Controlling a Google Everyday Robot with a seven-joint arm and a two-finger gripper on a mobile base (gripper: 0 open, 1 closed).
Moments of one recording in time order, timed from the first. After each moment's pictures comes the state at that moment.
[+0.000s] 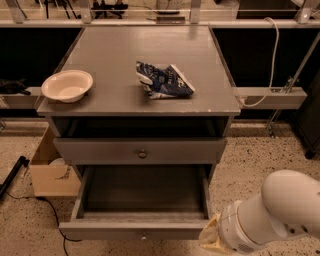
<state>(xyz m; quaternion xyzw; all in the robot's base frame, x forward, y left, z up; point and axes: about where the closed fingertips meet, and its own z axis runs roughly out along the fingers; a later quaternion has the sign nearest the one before) 0.308 -0.115 0.661 -0.60 0.76 0.17 0.17</state>
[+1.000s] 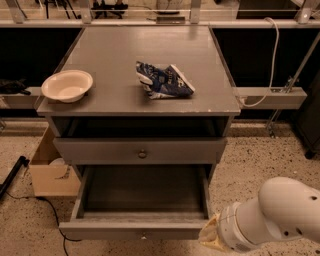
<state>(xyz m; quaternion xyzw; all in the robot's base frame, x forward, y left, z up) 0.321 -0.121 0.633 -0.60 0.76 0.16 0.18</state>
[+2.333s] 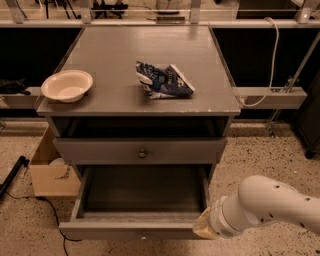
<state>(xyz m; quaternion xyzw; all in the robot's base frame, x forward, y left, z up) 0.370 -0.120 0.563 -0.56 0.79 0.16 0.17</state>
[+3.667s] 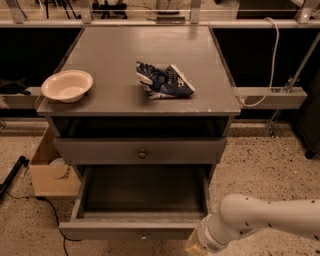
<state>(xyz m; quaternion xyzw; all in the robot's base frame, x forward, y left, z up) 0.348 -0.102 0.457 -0.55 0.80 0.21 0.11</state>
